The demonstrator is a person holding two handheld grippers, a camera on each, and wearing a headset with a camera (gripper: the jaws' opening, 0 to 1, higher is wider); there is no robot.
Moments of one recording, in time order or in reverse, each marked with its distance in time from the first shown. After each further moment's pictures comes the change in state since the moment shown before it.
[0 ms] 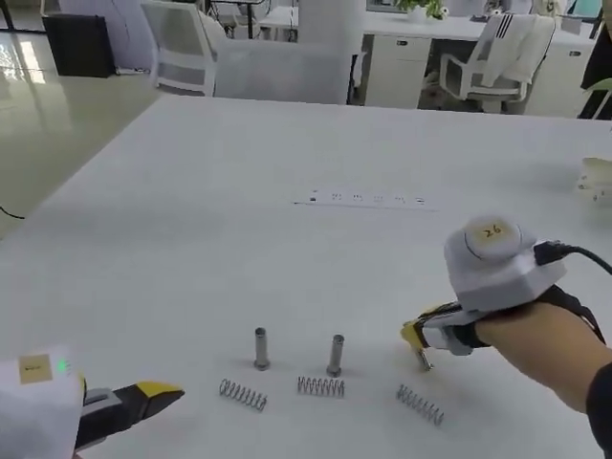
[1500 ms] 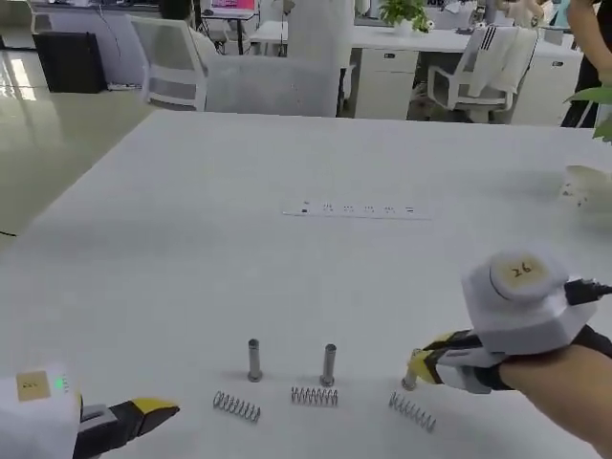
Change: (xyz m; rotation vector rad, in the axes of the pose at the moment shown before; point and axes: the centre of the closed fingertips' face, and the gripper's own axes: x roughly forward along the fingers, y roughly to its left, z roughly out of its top) left arm 0.001 0.000 -0.002 0.009 0.014 -0.005; right arm -0.023 0.012 -0.024 -0.019 -0.031 0.002
